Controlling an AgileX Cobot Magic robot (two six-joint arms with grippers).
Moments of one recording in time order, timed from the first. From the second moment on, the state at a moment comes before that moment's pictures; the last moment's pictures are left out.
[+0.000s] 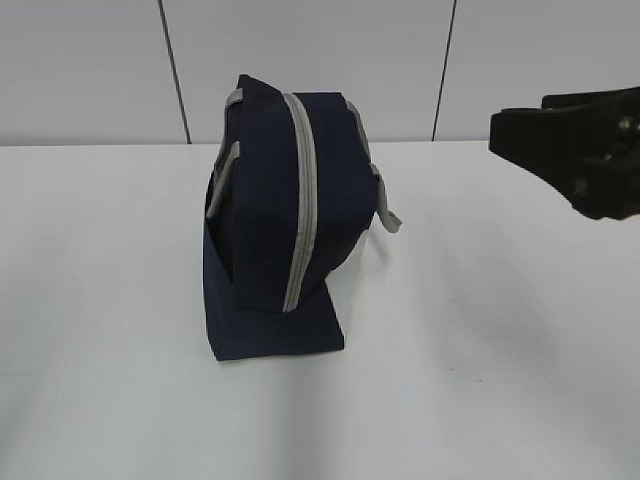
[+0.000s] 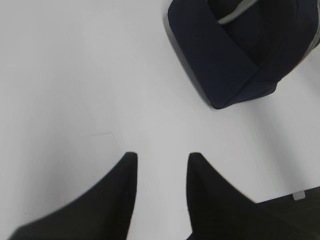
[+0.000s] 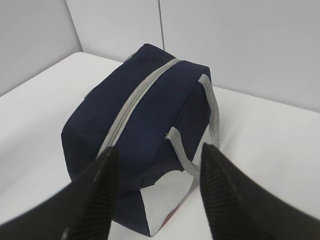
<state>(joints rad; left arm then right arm) -0.07 0.41 -0.66 -0.19 1.02 0.14 0.38 0.93 -0.63 -1.84 -0.14 1.79</state>
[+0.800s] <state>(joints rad) -0.07 0.03 -0.54 -0.11 1.13 0.01 0.38 0.72 -0.46 -1.84 -0.16 1.84</state>
